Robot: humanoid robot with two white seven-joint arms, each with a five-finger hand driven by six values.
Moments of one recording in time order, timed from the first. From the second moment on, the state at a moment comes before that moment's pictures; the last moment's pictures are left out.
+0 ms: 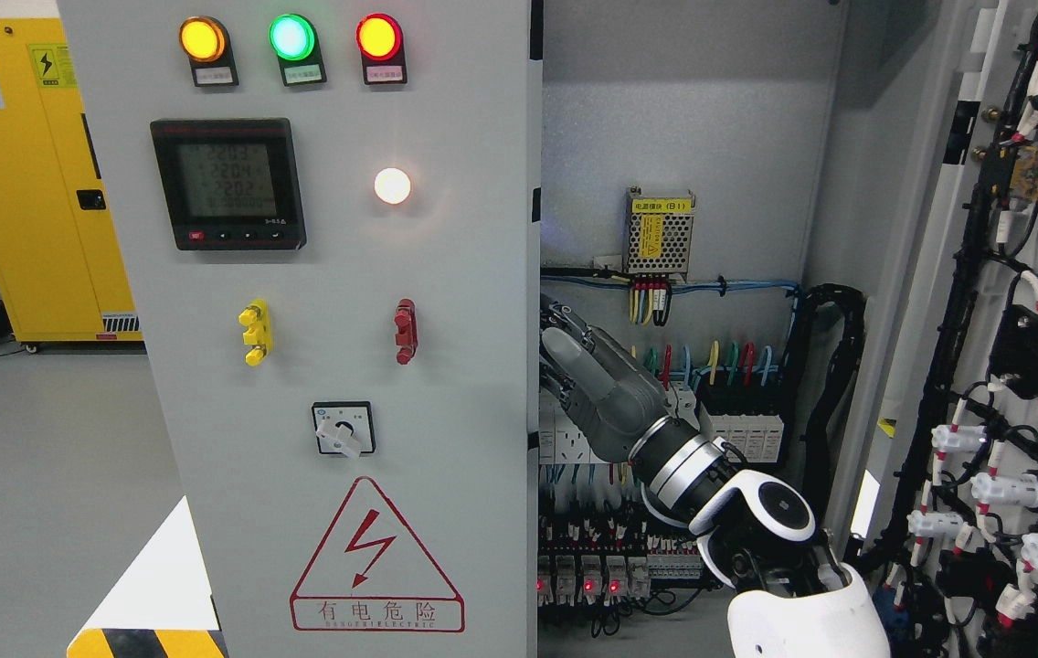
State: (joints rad) left arm 0.05 0.06 -0.23 -0.07 0.34 -0.10 -0.11; right arm -0.84 0.06 0.15 -1.33 -0.45 0.27 0.46
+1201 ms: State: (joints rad) left arm 0.05 0.06 -0.22 -0.07 0.34 -0.10 -0.11; right arm -0.88 0.05 0.10 -1.25 -0.46 0.32 0.64
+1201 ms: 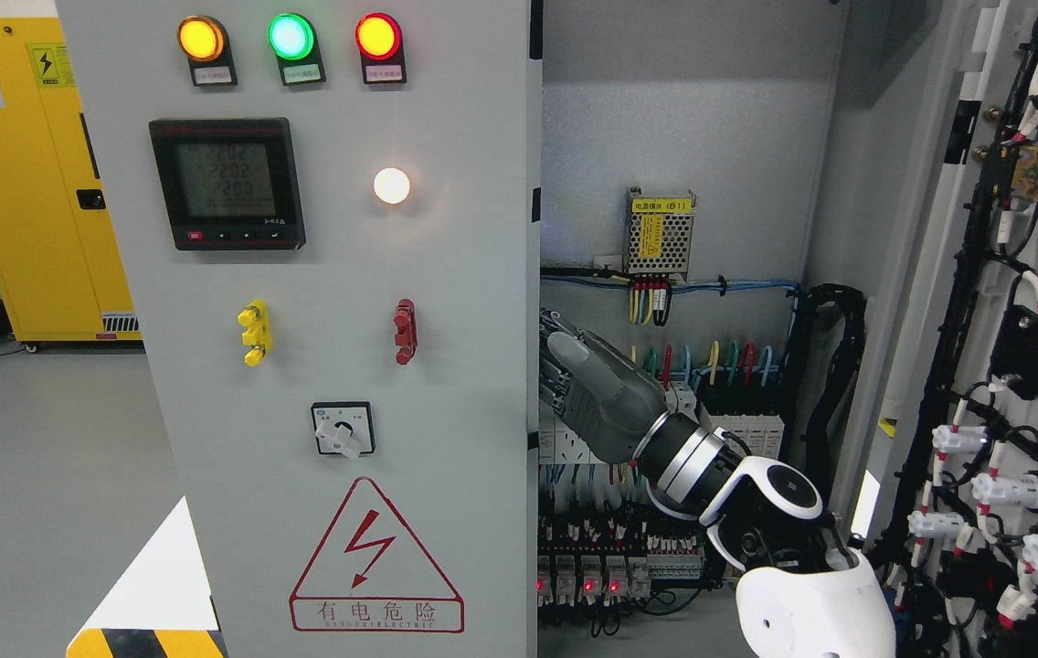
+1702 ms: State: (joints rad) left arm 0.05 0.06 -0.22 -0.07 0.34 -0.10 -0.11; right arm -0.90 0.05 0.09 -1.24 -0.47 0.32 0.70
